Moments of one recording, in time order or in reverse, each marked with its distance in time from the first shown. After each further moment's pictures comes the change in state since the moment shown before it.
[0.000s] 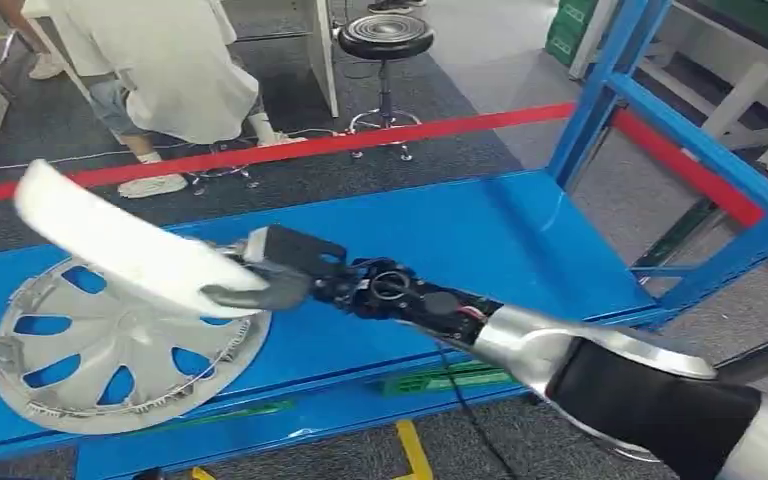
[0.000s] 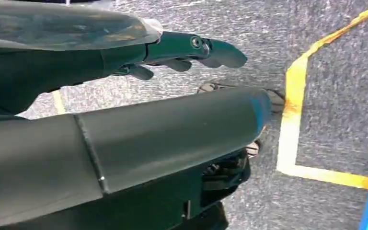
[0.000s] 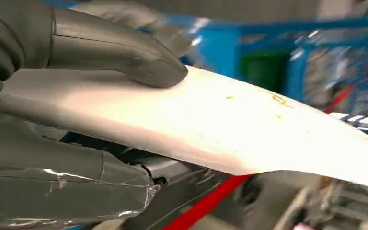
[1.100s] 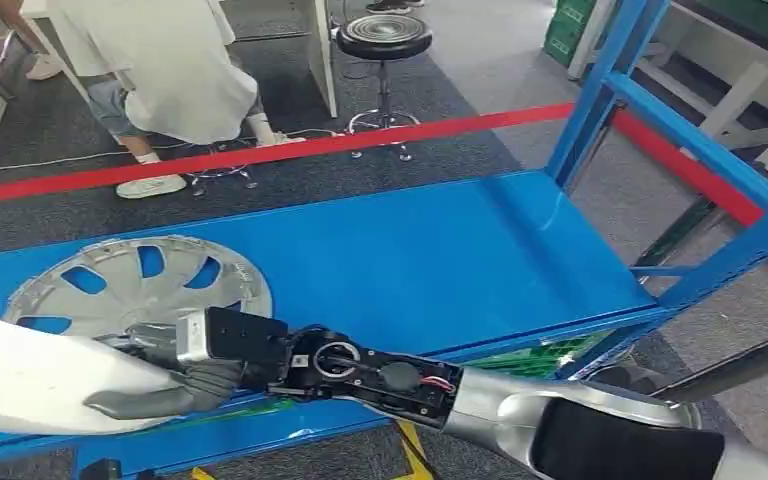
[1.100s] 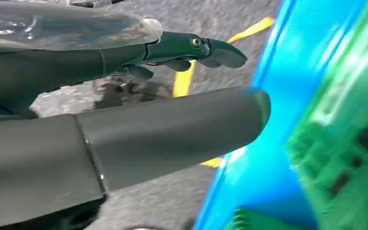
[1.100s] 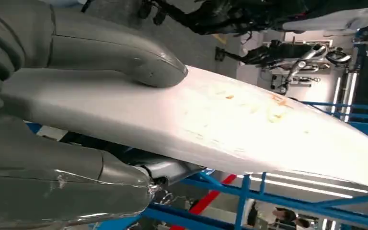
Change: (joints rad) left arm -0.030 0.005 0.080 0.000 0.161 -0.036 -0.382; right arm 0.199 0.095 0.003 -0.288 0.038 0.043 0.011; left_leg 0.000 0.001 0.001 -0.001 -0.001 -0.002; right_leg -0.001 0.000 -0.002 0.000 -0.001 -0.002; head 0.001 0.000
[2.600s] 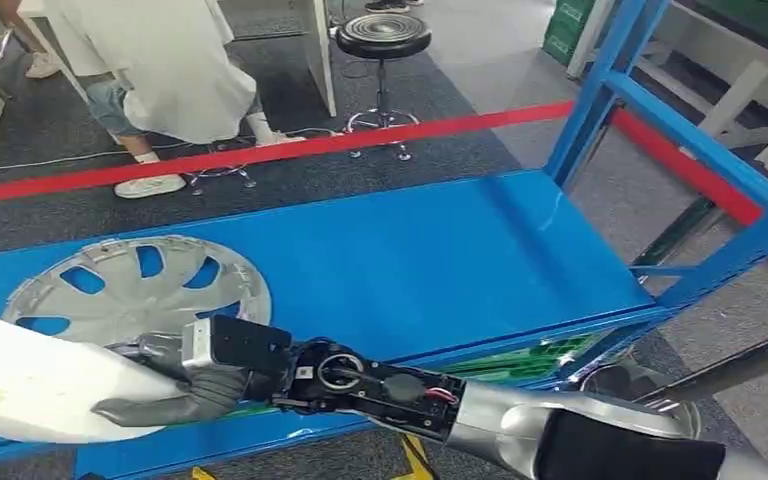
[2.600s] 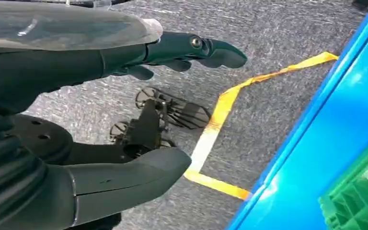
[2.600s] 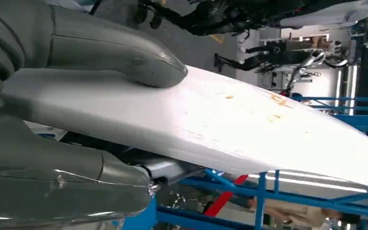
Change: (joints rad) left arm 0.024 0.019 0.090 0.000 -0.014 0.131 0.171; right arm 0.049 -0.003 -0.002 -0.005 -0.019 -0.014 0.023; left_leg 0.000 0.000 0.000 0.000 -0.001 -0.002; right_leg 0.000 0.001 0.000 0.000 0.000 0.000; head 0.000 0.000
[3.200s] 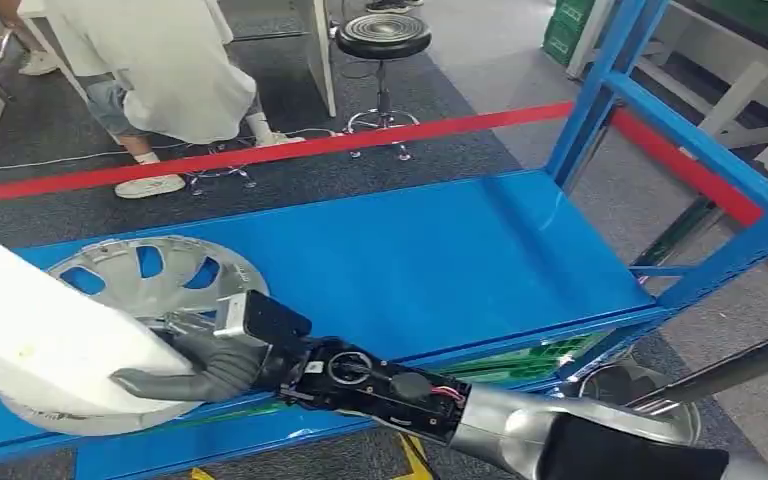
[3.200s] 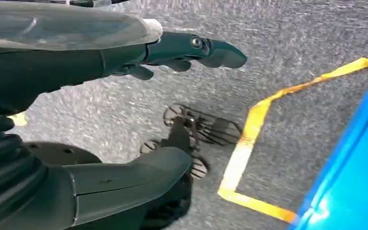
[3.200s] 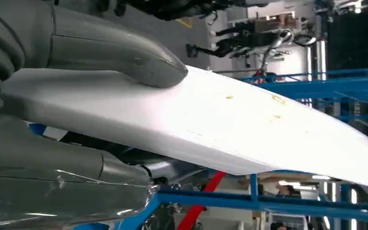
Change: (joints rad) left arm 0.032 0.034 -0.029 0.000 -0.085 -0.015 0.092; right arm 0.031 -0.005 -0.046 -0.001 -0.066 -0.051 -0.035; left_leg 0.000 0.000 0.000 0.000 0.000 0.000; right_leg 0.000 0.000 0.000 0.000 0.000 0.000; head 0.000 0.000
